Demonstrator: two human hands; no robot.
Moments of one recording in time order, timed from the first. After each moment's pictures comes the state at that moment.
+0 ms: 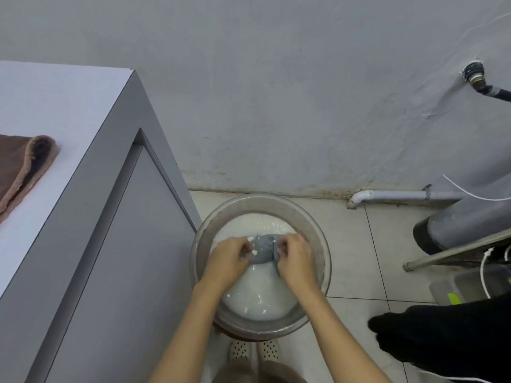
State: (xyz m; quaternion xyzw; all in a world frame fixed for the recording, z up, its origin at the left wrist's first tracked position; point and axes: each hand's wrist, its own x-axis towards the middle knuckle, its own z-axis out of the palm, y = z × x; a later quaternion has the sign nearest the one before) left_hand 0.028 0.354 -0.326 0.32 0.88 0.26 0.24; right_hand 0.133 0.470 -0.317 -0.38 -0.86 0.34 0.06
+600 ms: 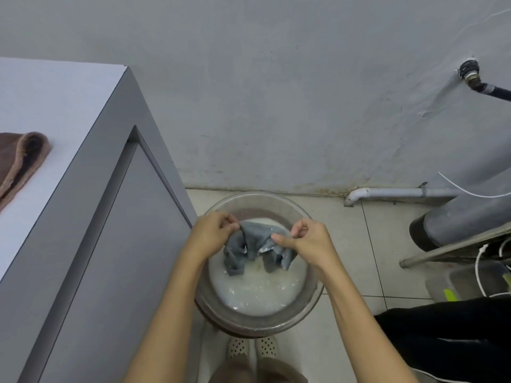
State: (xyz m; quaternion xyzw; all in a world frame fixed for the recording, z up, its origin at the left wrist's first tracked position) left_hand -0.007 0.360 -0.276 0.26 0.88 0.30 0.27; right_hand 0.137 0.507 -0.280 -0.43 -0.67 0.60 0.06
